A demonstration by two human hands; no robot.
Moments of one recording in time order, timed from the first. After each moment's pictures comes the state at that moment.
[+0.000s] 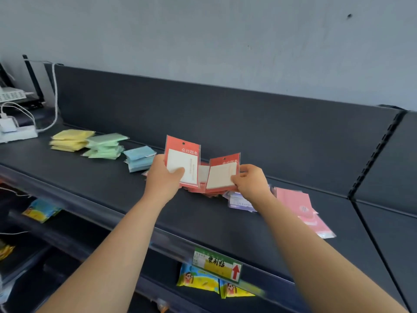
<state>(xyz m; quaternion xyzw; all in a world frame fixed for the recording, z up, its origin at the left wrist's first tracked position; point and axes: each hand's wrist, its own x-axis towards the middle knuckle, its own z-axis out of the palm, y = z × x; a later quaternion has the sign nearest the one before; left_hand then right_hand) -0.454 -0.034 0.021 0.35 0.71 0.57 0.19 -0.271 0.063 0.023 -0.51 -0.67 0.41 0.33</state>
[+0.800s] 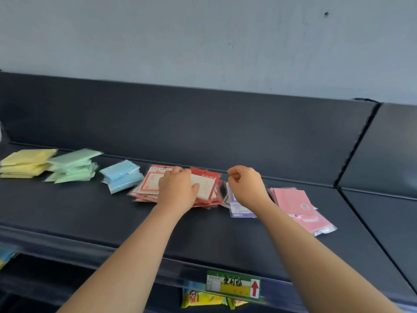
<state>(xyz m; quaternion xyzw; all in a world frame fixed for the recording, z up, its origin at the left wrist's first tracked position) -0.453 0.017 0.017 0.60 0.78 0.19 -0.03 -0.286 0.064 0.026 -0.56 -0.74 0.22 0.31</state>
